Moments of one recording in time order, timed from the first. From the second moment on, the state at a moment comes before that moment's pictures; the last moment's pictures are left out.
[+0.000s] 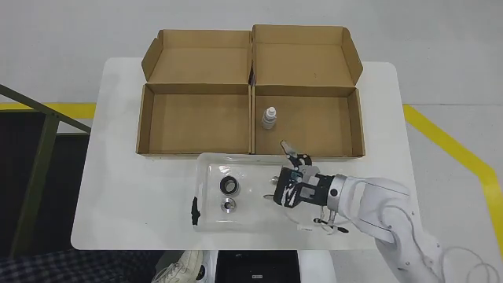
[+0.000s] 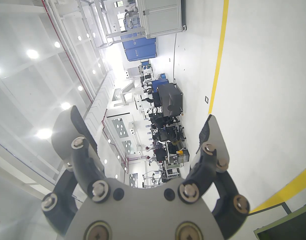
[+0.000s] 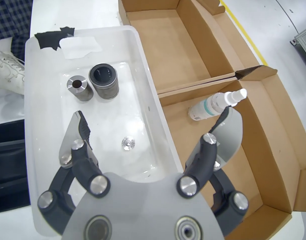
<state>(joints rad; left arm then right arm) -0.01 -0.37 -0.75 -1.25 2.03 -0.40 0.22 -1.43 -1.09 1.21 -2.13 -1.39 -0.76 0.48</state>
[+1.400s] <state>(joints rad) -0.01 -0.37 -0.75 -1.25 2.03 -0.40 0.22 -1.40 -1.08 1.06 -2.04 -1.53 -0.69 0.64</state>
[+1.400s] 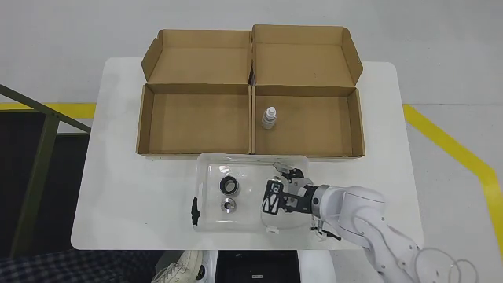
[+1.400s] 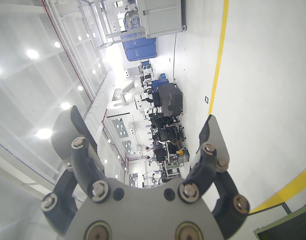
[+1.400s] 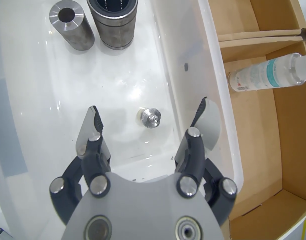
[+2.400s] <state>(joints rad) -0.01 -0.37 -0.75 -1.25 2.03 -0.40 0.22 -1.33 -1.10 0.97 -1.98 -1.57 -0.65 0.76</state>
